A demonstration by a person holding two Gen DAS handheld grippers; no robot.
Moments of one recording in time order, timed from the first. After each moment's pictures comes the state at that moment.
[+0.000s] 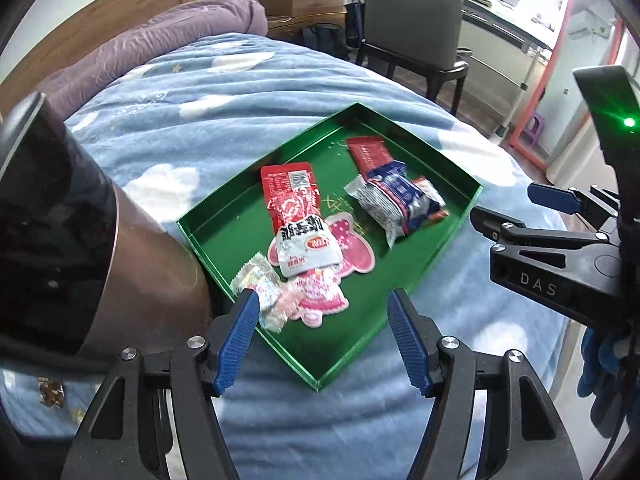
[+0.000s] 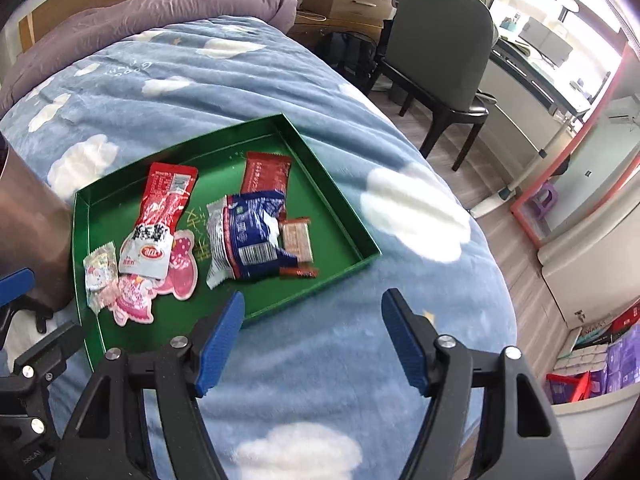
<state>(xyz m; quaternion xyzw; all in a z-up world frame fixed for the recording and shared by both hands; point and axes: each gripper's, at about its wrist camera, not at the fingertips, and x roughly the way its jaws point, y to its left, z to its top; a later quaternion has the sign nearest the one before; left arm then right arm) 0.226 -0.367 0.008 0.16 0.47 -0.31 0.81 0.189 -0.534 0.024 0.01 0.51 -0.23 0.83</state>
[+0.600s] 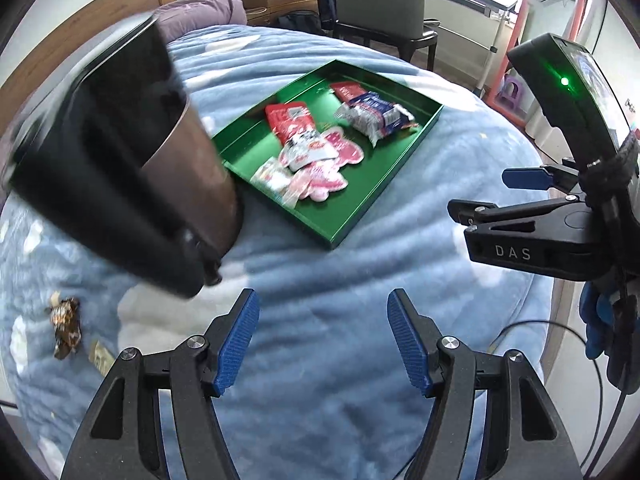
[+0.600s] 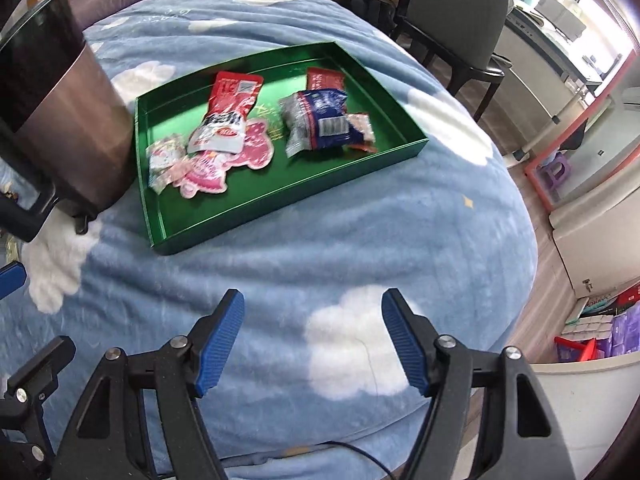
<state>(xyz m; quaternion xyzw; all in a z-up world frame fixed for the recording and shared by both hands) 0.144 -0.275 0.003 0.20 0.48 -0.33 0.79 0.125 -0.440 0.002 0.03 0.58 -0.20 0.79</state>
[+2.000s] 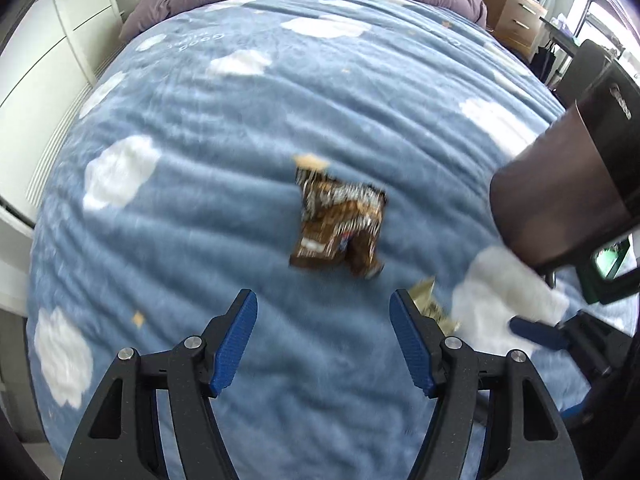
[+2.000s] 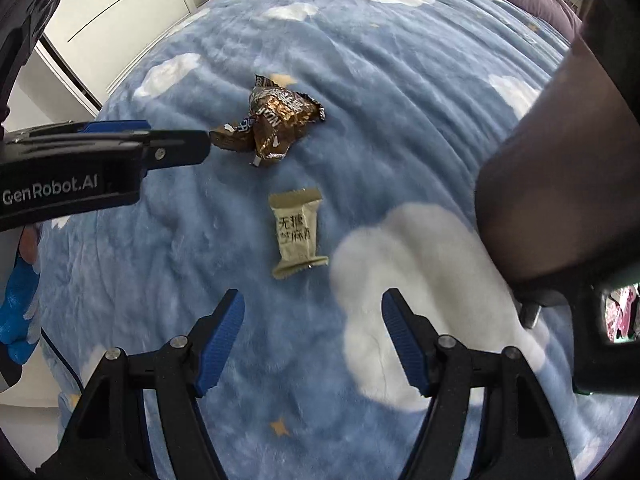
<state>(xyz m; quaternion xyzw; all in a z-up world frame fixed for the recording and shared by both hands) 0.283 0.040 -0.041 0.02 0.55 -0.08 0.83 0.251 -0.106 -0.062 -0.05 0.59 0.17 0.79</state>
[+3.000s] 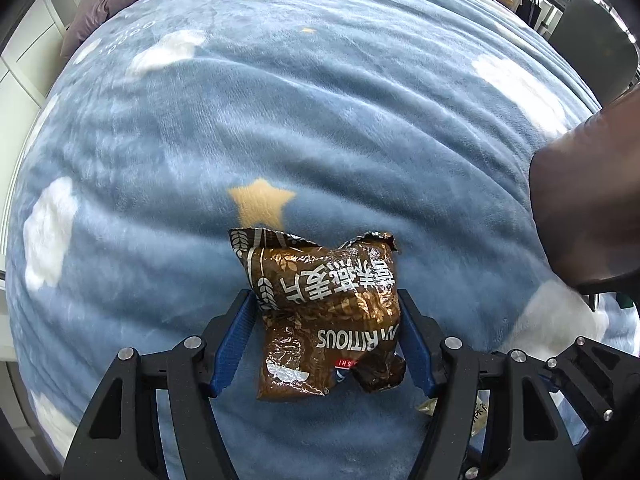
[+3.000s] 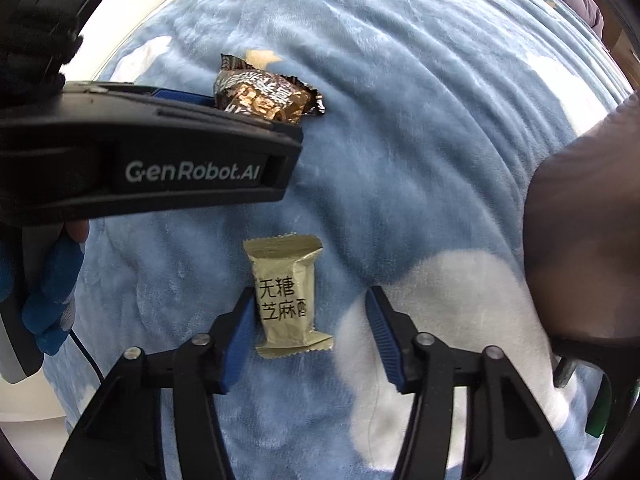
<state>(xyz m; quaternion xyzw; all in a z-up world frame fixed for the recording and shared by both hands) 0.360 0.004 -0.104 0.07 0.59 -0.12 0.79 0.309 -0.085 -0.110 -0.04 0.63 0.16 0.76</state>
